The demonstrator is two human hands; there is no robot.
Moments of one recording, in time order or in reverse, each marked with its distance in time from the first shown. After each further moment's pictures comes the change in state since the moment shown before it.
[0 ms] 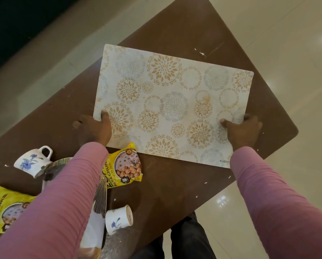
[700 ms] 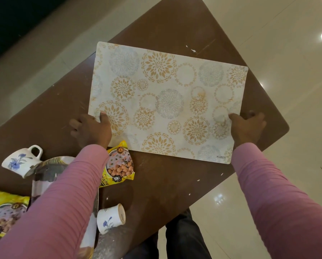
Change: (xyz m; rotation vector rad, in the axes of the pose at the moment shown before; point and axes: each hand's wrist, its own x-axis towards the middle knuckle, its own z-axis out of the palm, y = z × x) left_hand -0.020 0.000 0.016 0.040 0.020 0.070; right_hand 0.014 0.006 -0.017 0.074 0.076 0.078
